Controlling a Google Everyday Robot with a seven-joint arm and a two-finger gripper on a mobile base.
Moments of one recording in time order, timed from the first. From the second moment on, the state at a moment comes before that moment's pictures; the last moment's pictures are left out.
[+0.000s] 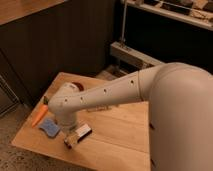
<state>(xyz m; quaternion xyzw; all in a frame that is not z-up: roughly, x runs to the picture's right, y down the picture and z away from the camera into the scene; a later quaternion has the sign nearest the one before) -0.183 0.220 0.699 -0.36 -0.19 -0.27 0.87</state>
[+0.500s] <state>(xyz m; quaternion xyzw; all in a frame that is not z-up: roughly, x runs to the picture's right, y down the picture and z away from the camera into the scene) -0.181 0.215 0.734 -0.37 -0.22 -0.30 0.85</state>
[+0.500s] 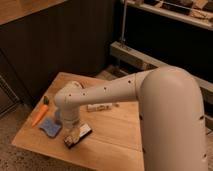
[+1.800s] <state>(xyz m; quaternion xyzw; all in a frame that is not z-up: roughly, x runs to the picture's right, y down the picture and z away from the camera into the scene) -0.171 0.258 0.746 -0.38 -0.18 -0.32 0.85</state>
